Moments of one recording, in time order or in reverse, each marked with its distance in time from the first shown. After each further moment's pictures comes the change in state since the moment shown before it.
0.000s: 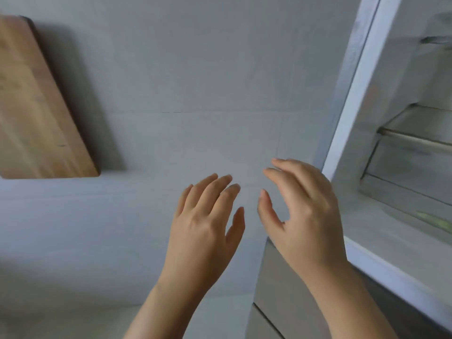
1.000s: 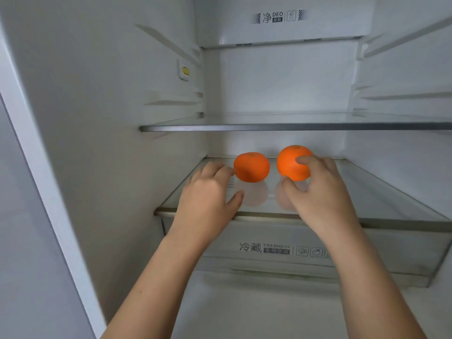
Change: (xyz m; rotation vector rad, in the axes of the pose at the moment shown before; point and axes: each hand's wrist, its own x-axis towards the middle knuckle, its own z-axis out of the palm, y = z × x) left_hand 0.203 0.232 0.176 -0.564 -0.269 0.363; right_hand 0.040 0.246 -0.196 -0.533 0.131 0.767
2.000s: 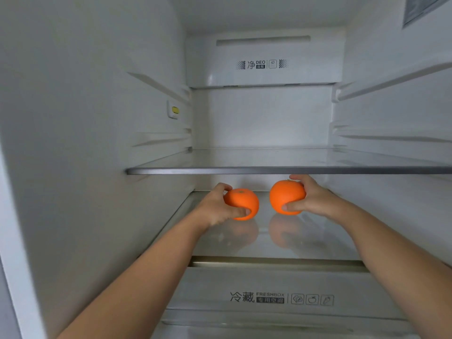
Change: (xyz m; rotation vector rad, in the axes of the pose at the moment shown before) left_hand 0.090 -0.022 0.051 -0.633 -0.431 -0.341; right_hand 0.106 0.073 0.009 0.211 -0.491 0.154
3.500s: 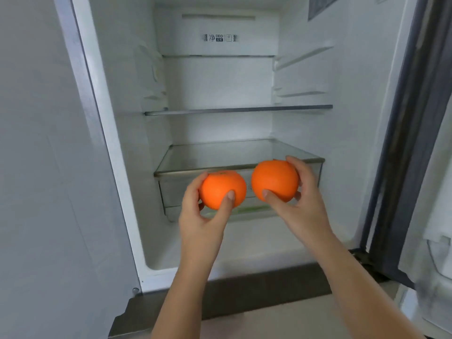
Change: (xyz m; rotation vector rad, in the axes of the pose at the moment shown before) left_hand -0.281 0.007 0.038 -0.473 0.425 0.318; right_hand -0.307 -0.082 0.073 0.212 0.540 -0.165
